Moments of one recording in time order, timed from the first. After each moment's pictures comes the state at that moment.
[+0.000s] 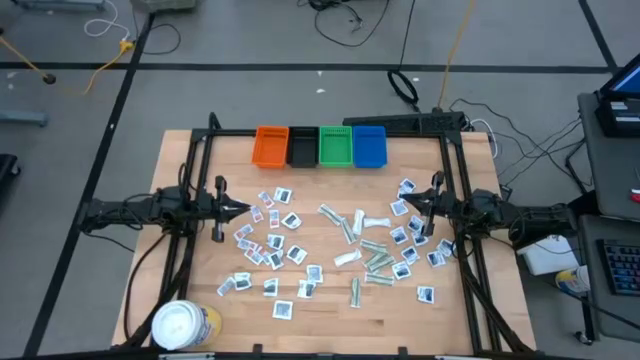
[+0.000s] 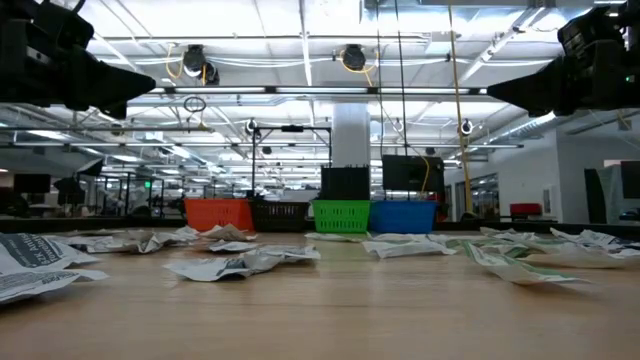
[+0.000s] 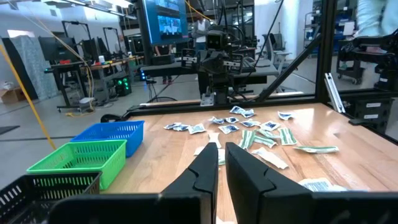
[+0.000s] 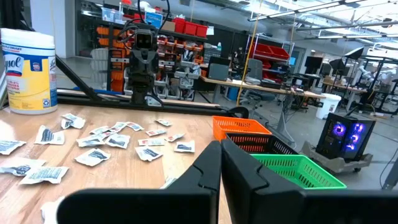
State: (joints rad) left arm 0.00 0.01 0.02 0.03 -0.03 0.10; right arm 0.00 0.01 0.01 0.07 0.23 -0.17
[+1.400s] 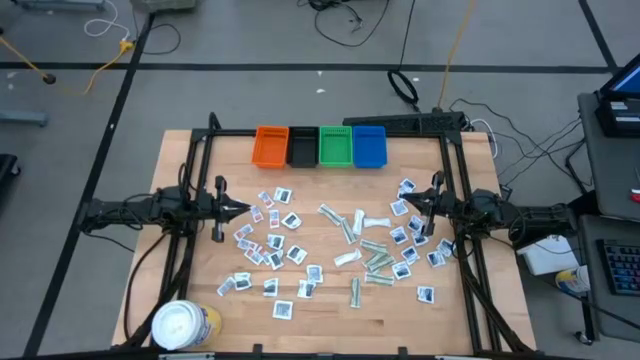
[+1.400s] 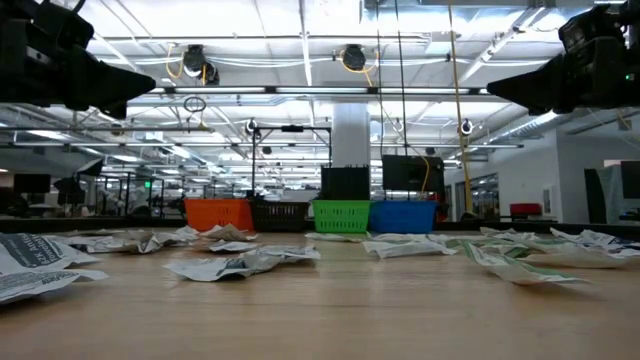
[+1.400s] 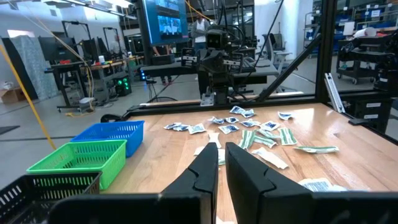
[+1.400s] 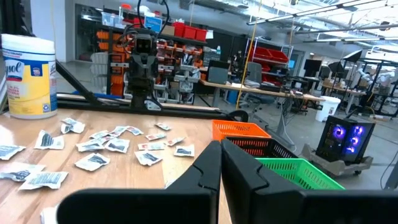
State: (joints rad) left arm 0.00 0.01 0.02 0.03 -0.03 0.10; right arm 0.00 0.01 0.02 0.09 0.23 -0.17
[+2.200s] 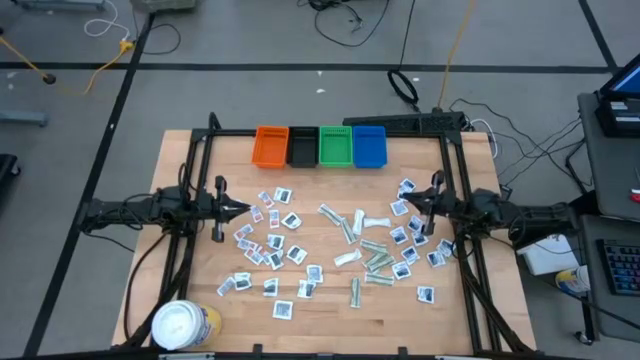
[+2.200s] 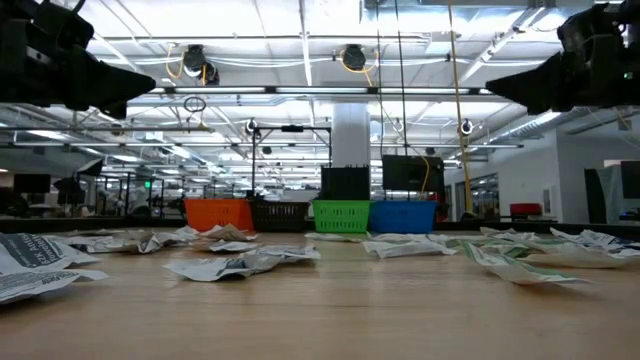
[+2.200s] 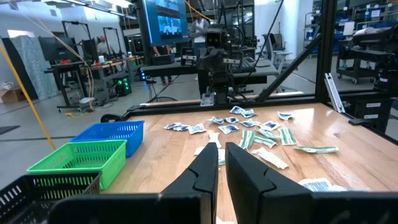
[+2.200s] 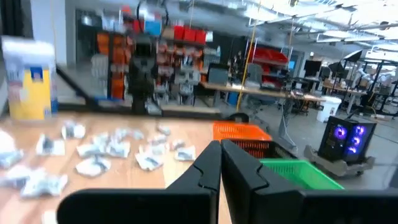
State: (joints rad) left arm 0.00 0.01 0.02 0.03 -0.03 0.10; right arm 0.00 0.04 0.03 0.12 0.23 -0.16
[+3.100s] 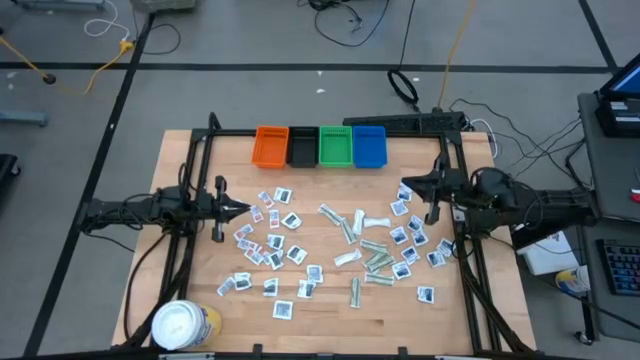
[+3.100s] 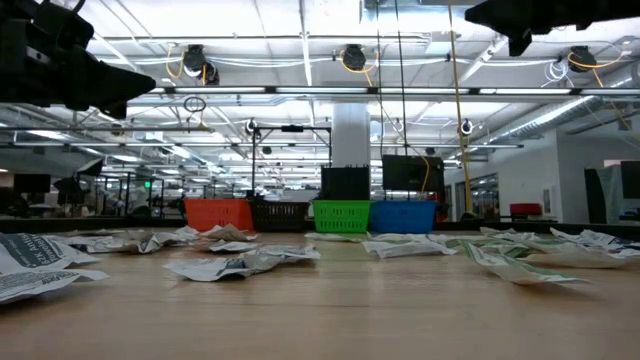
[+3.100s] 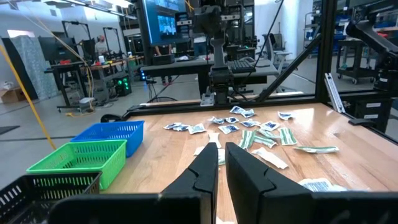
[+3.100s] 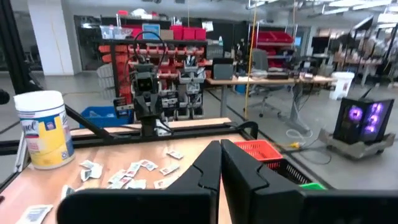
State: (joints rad) left arm 0.00 0.01 0.02 0.03 -0.03 0.10; right arm 0.00 0.45 0.47 0.02 0.23 0.00
